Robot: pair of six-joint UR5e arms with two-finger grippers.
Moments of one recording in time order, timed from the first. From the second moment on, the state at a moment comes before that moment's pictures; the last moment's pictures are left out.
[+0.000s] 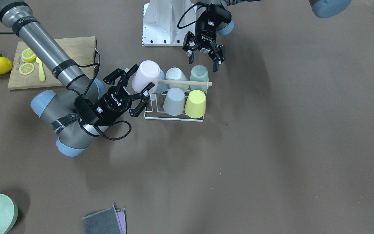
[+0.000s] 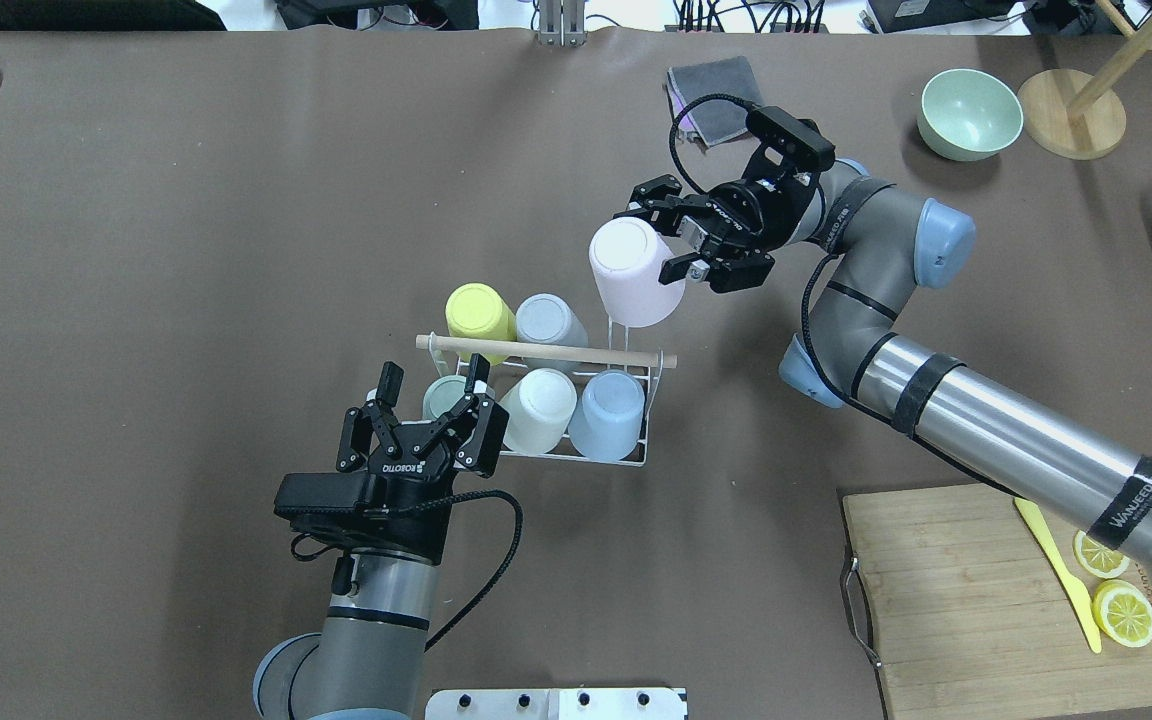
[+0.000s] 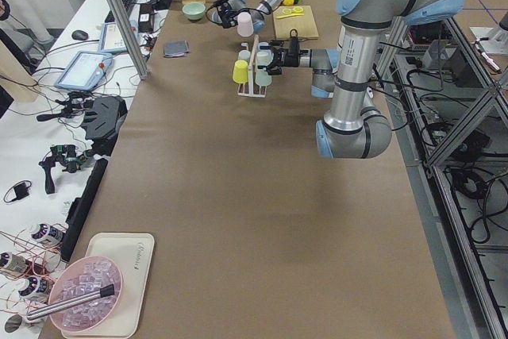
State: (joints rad) left arm -0.04 -2.08 -1.58 -2.77 -0.17 -1.05; right arm 0.74 -0.87 1.01 -1.53 4.19 -1.83
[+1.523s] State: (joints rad) left arm -0.47 -1.92 -1.72 -2.77 -0.73 -0.97; right arm 0.72 -0.90 1.00 -1.50 4.19 -1.87
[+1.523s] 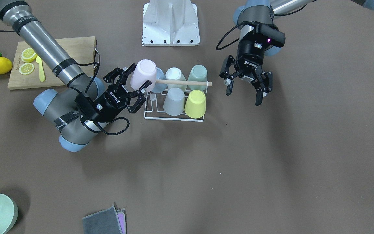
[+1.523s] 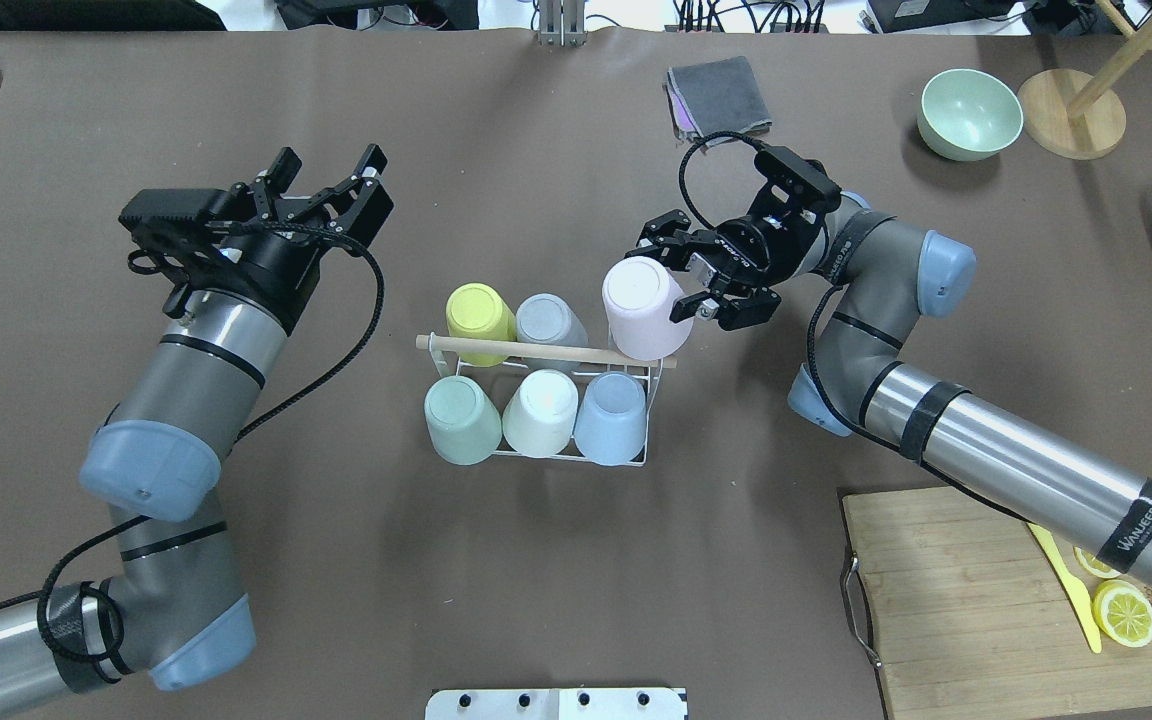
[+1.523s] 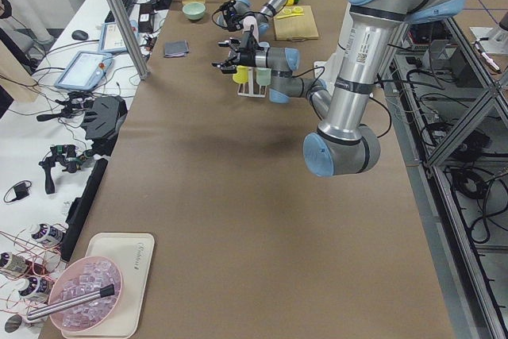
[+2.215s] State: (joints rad) left arm -0.65 -1.76 -1.67 -2.72 -1.04 -1.03; right arm 0.78 -0.87 1.00 -1.50 4.19 -1.87
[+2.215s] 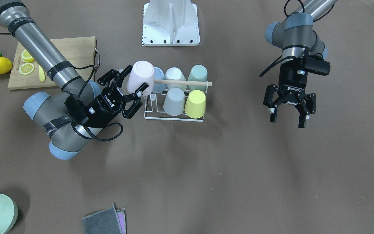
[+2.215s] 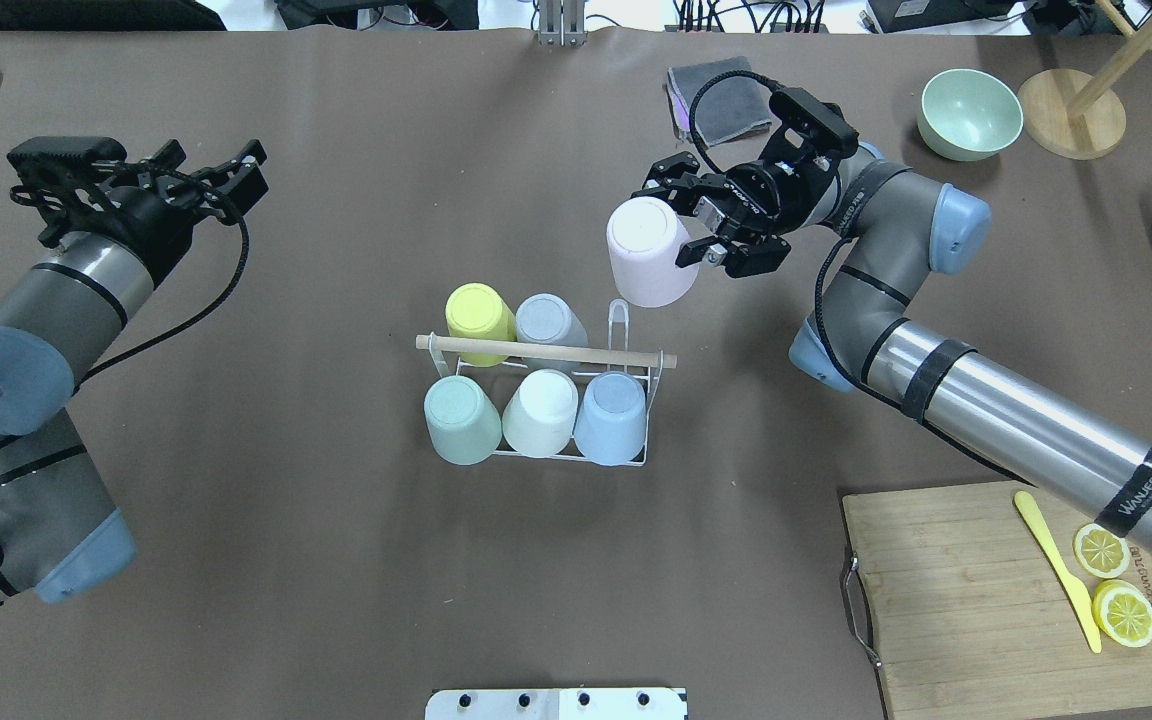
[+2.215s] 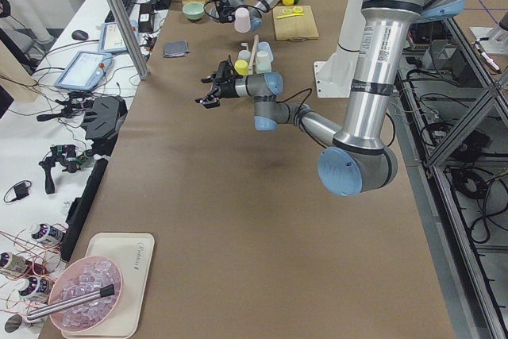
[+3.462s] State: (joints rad) left arm -0.92 -1.72 -1.44 -2.65 -1.70 -1.03; right arm 0.74 -0.84 0.97 -1.50 4.17 -1.87
